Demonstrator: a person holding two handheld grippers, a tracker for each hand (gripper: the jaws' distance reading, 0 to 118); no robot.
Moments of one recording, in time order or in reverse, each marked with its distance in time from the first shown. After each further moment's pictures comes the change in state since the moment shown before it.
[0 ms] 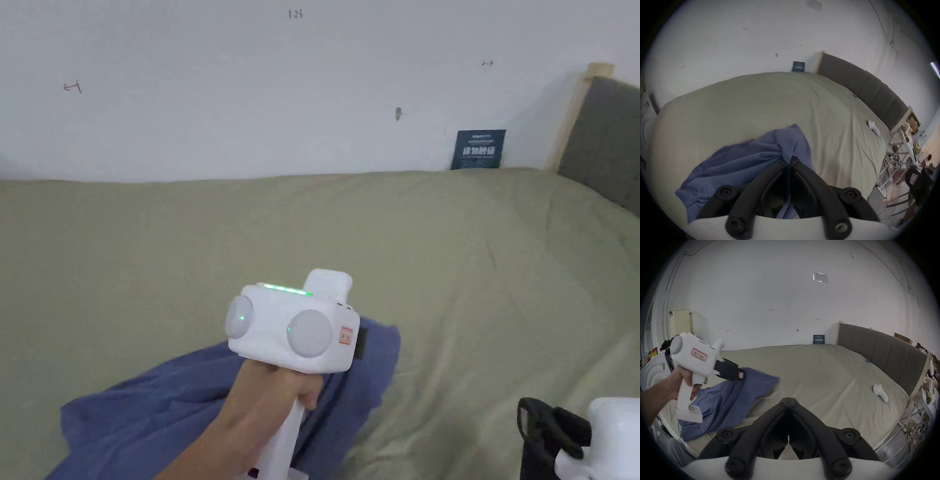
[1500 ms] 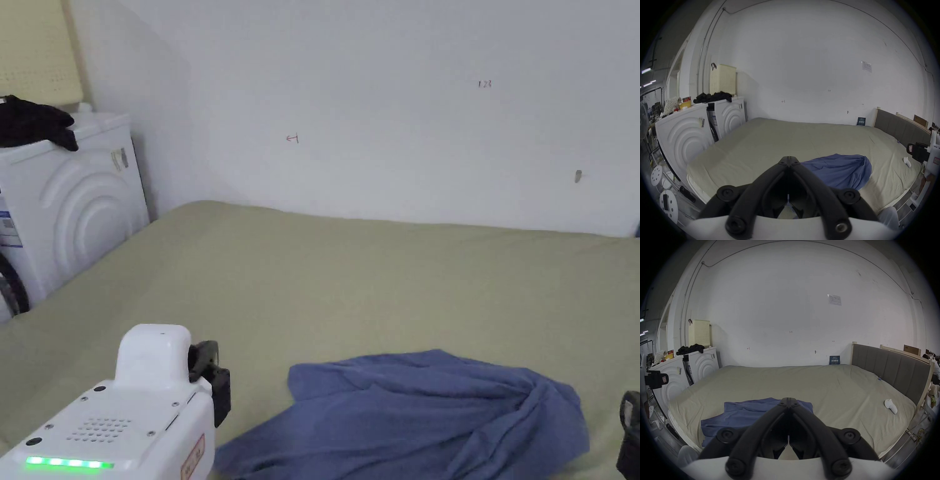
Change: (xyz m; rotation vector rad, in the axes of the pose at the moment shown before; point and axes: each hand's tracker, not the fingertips) left arm -0.093 -0.244 0.370 0.545 0.657 0.280; right arm -0.095 0.008 0.072 0.204 0.143 0.040
